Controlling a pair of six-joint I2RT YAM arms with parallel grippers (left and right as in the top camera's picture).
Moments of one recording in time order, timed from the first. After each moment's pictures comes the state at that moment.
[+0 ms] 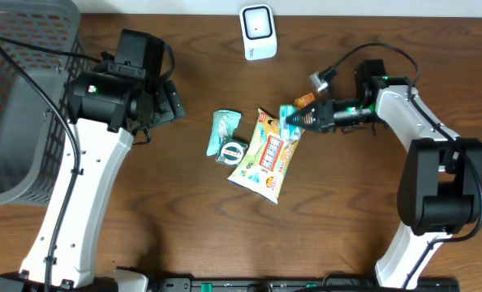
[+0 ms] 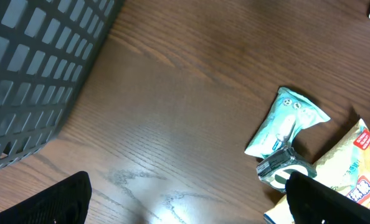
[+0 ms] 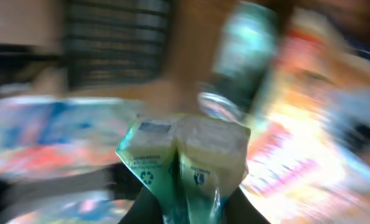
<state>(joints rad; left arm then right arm) -0.23 1.51 1.66 -1.33 -0.24 -0.56 0.05 2.00 1.39 -0.93 -1.21 -0.16</state>
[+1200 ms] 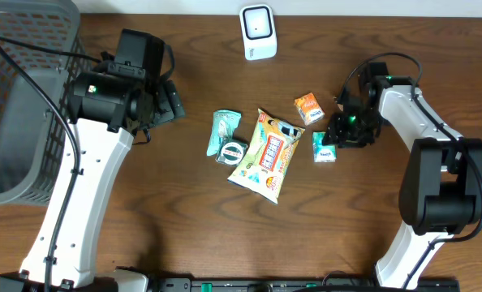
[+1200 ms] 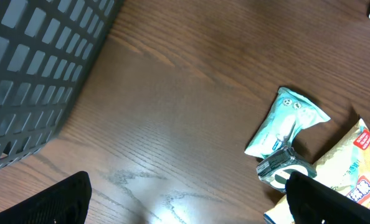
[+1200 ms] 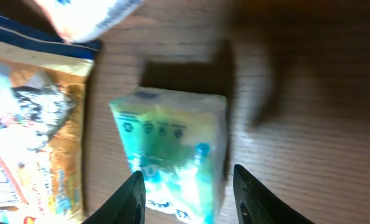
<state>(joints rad) -0.23 1.51 1.66 -1.33 -0.24 -0.56 0.03 2.00 1.39 -0.99 -0.35 0.04</state>
